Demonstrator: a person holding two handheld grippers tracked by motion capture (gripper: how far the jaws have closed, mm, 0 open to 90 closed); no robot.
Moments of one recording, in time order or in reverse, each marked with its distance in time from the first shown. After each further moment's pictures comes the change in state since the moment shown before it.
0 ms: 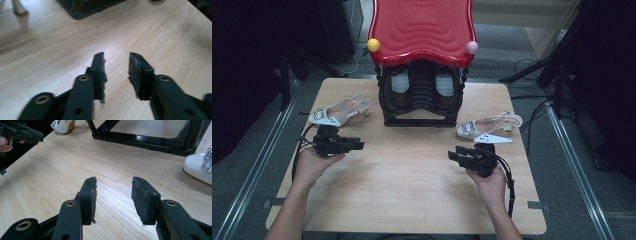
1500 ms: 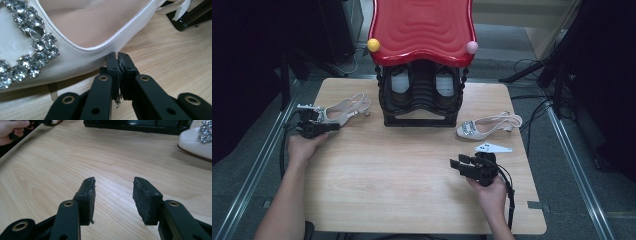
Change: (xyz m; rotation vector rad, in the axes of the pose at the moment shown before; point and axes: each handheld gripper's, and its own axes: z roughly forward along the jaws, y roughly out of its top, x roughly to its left) left arm 0.120 -0.005 0.002 -0.032 0.223 -0.218; right arm 0.003 -0.025 -0.003 0.020 -0.063 0.032
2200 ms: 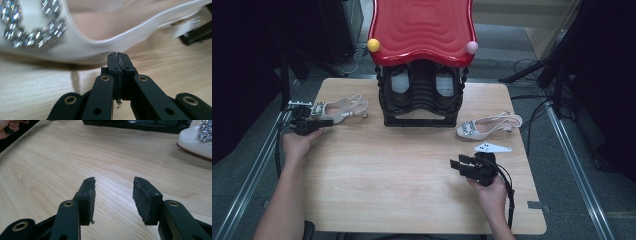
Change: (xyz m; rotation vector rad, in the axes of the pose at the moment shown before) left arm 0.008 0.009 -0.017 -0.051 0.019 -0.078; right arm 0.000 0.000 0.001 0.016 -0.005 -0.009
